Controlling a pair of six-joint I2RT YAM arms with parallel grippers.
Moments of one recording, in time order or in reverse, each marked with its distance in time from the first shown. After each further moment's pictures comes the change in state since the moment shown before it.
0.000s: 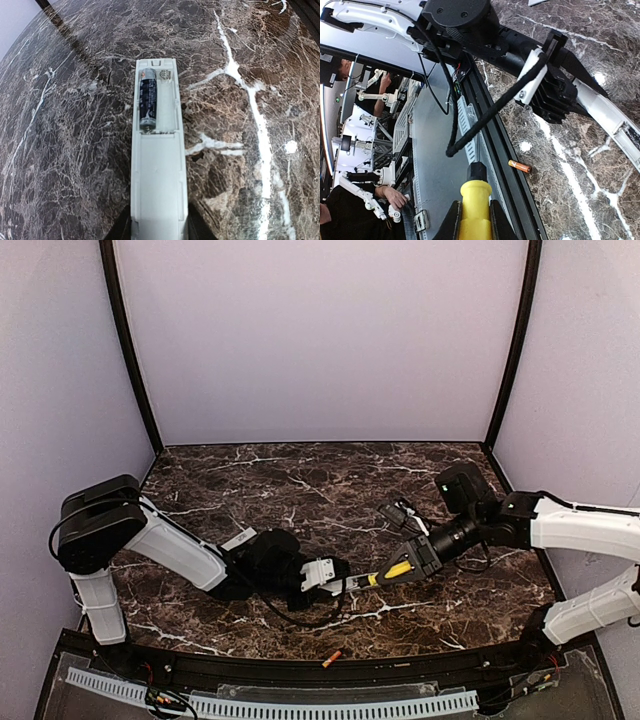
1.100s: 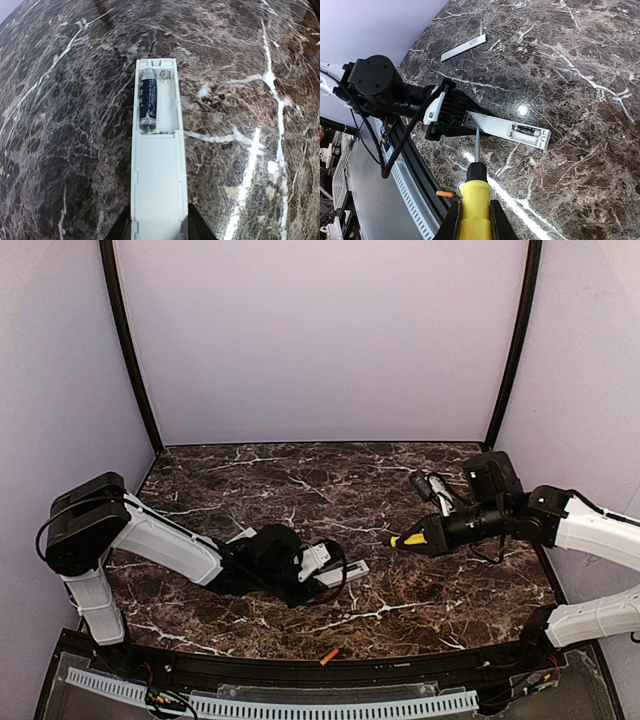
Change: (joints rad) left arm 0.000 -0.057 0.026 -0.156 -0.101 -0.269; right arm -0.065 -0.154 0.018 -0.105 0.443 -0.027
